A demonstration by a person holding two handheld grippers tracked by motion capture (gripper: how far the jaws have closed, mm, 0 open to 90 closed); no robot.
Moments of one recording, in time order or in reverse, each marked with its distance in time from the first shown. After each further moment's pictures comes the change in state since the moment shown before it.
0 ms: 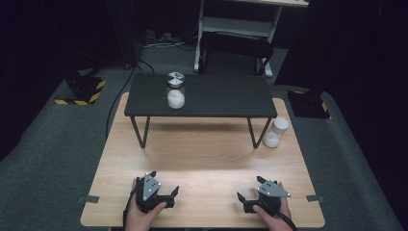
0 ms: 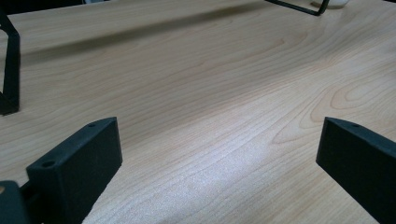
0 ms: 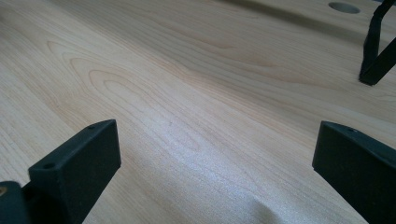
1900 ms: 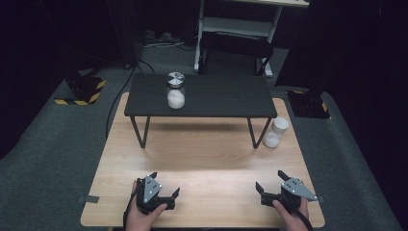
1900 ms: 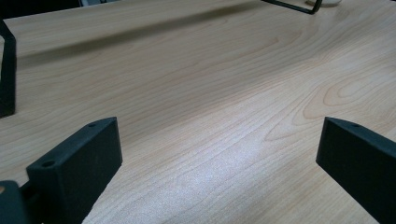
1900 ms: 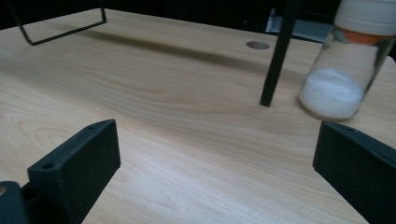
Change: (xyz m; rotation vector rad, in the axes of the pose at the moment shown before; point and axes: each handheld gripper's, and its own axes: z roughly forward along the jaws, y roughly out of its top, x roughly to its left) left arm -0.003 -0.001 -0.002 -0.004 -0.011 0.025; right arm -0.015 -0.015 -0.036 -0.156 -0.158 0.122
